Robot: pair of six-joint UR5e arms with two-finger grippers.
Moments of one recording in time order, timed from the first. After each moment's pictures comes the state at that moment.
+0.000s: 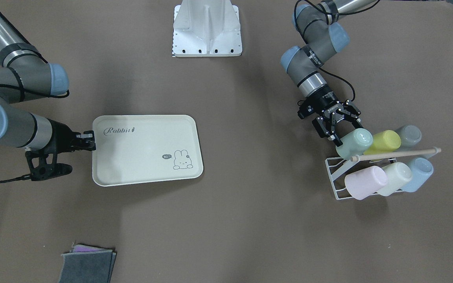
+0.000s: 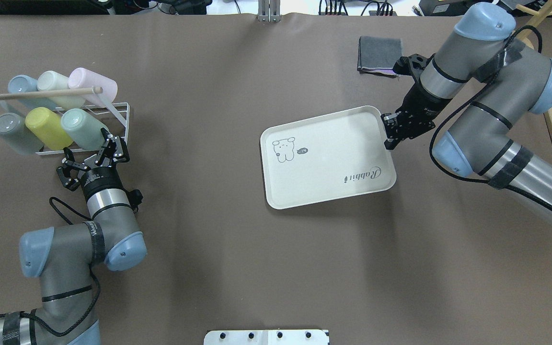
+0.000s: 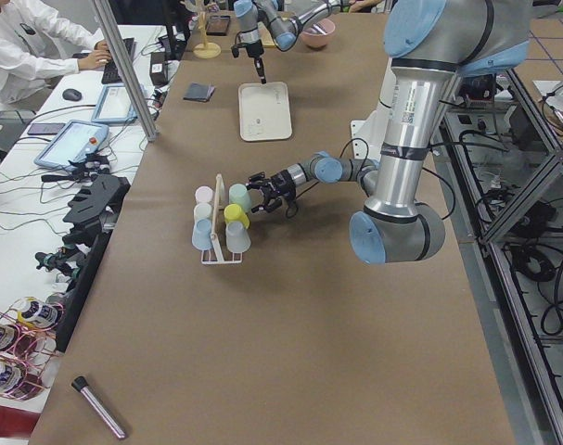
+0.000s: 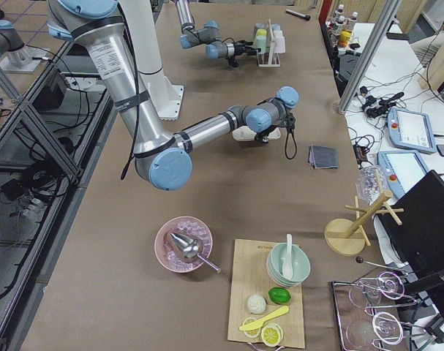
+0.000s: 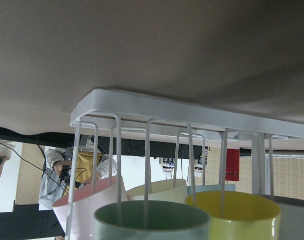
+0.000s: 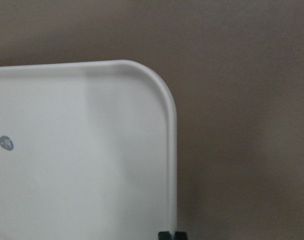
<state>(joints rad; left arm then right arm) -0.33 -1.83 -1.70 -1.28 -0.47 0.84 0.90 -1.09 1.51 -1.40 2.48 0.76</state>
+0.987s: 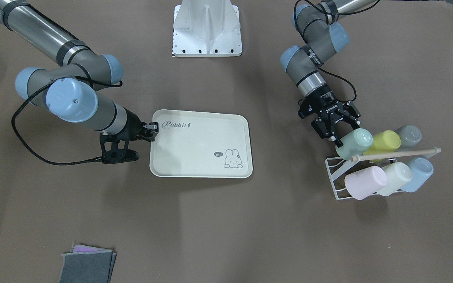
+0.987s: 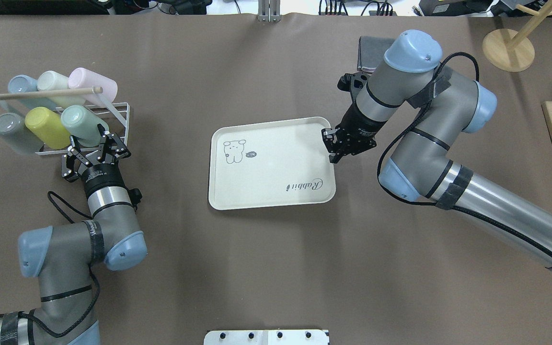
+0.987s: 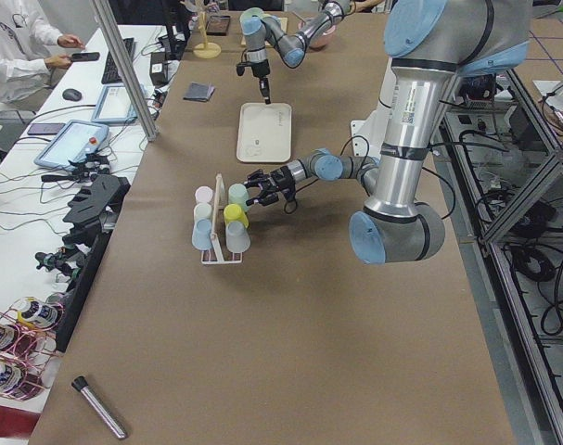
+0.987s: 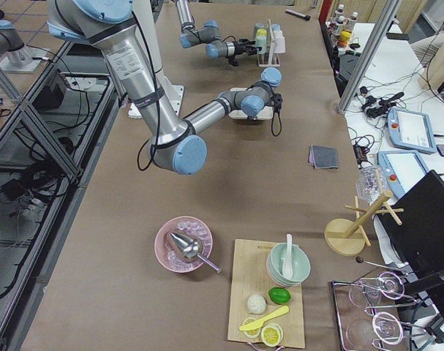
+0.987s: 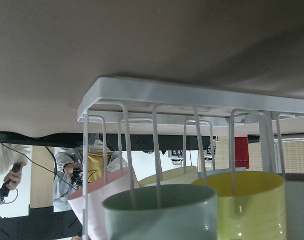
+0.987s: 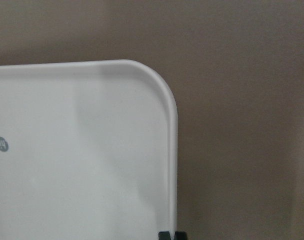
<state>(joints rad) -0.34 -1.83 -1.73 -1.28 -0.43 0.95 0.75 -0.96 1.46 -1.26 2.36 1.06</state>
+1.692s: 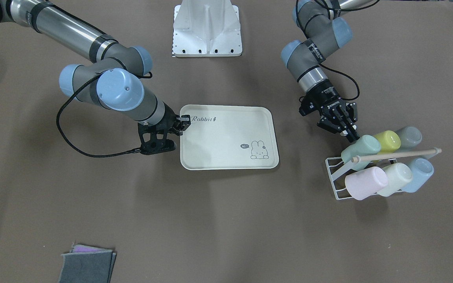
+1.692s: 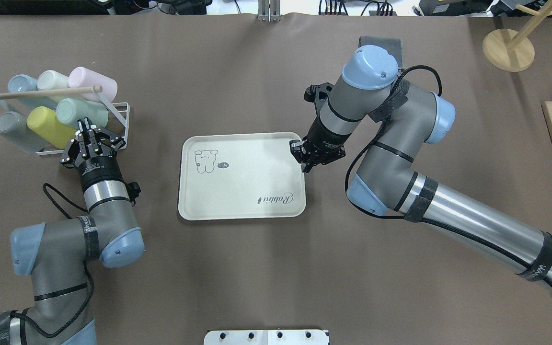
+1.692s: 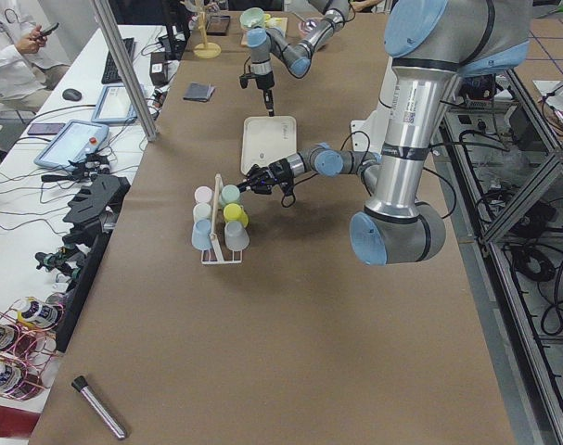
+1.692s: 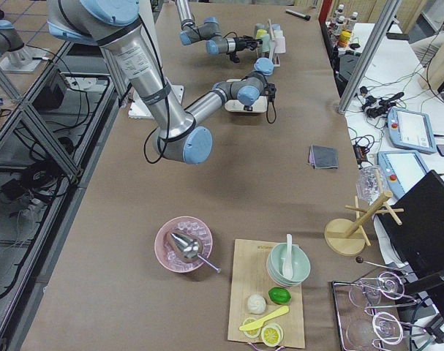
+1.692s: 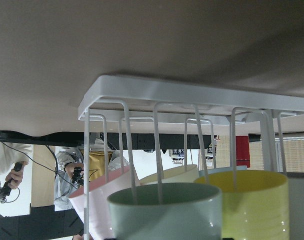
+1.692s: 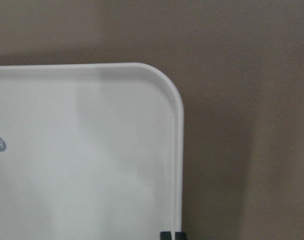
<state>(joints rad) -0.35 -1.82 -1.78 -1.28 -0.41 0.99 0.68 -0.89 1.43 -1.26 2.30 1.10</state>
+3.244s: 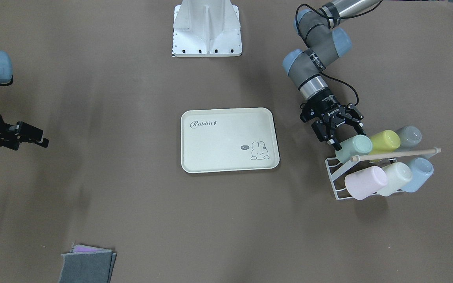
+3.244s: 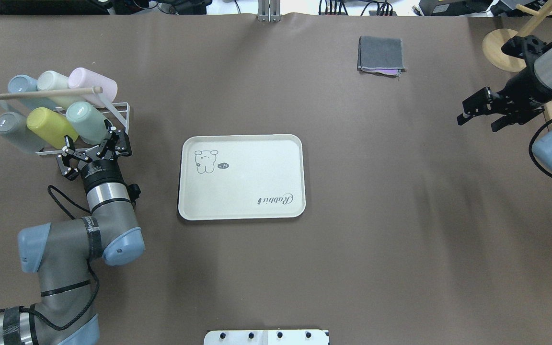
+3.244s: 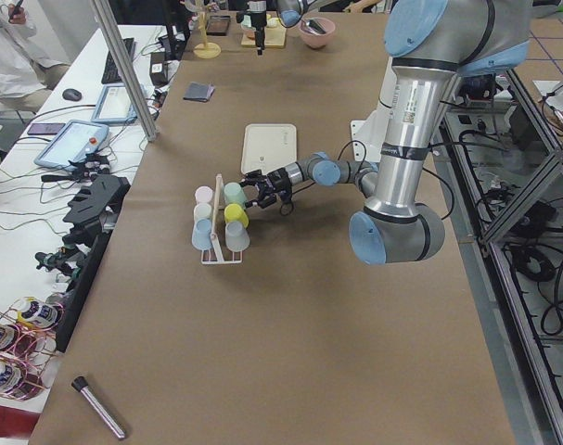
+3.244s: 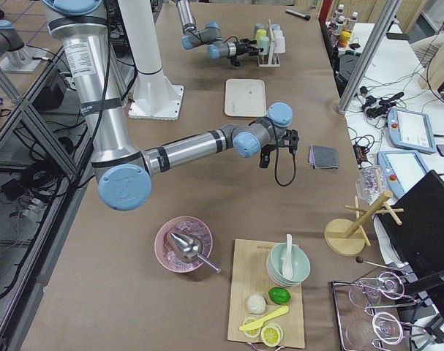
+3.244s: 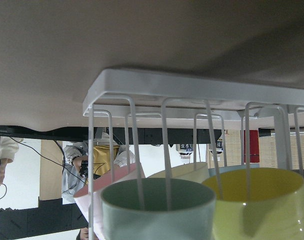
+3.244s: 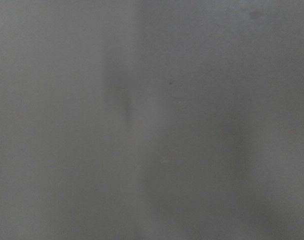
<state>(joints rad) -0.35 -1.83 -1.68 -1.37 -0.41 0.99 1.14 -1.38 1.64 -1.27 2.46 0.75</state>
